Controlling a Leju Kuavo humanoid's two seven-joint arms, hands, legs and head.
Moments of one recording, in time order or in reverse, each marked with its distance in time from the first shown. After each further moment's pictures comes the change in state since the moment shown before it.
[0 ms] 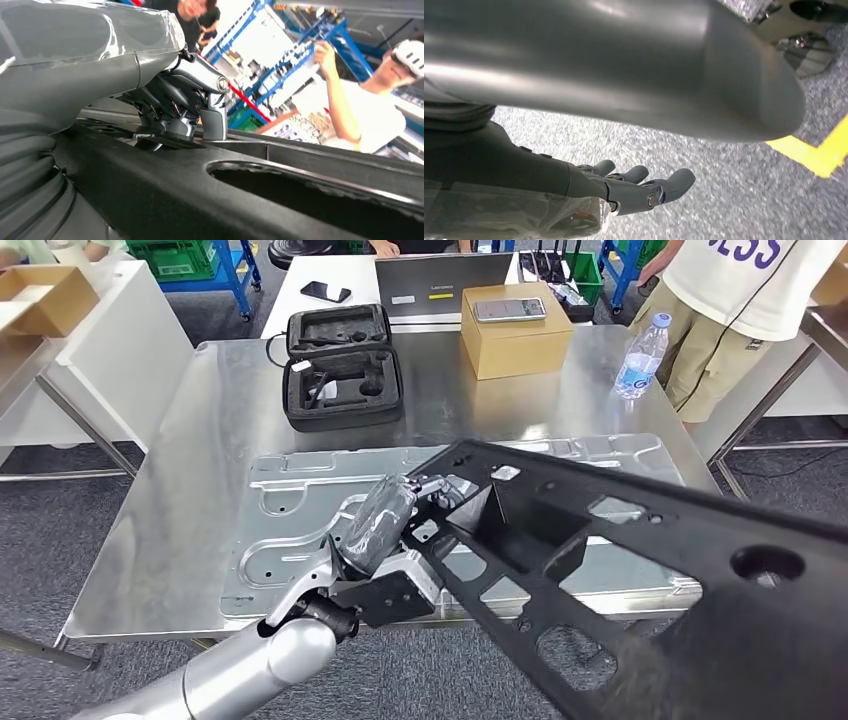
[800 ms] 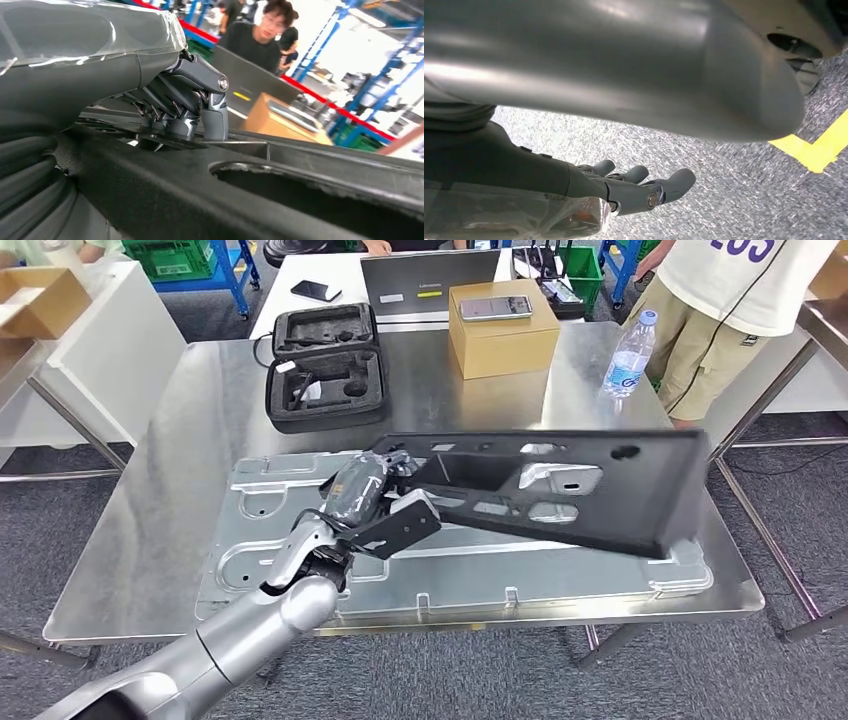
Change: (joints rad) left arm -0.080 -0.034 0.032 0.381 -0.117 0.057 0.117; right arm -0.025 0.004 0.010 -0.002 0.041 0.016 0.035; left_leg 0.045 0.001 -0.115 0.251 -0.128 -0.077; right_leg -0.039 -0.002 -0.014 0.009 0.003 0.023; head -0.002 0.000
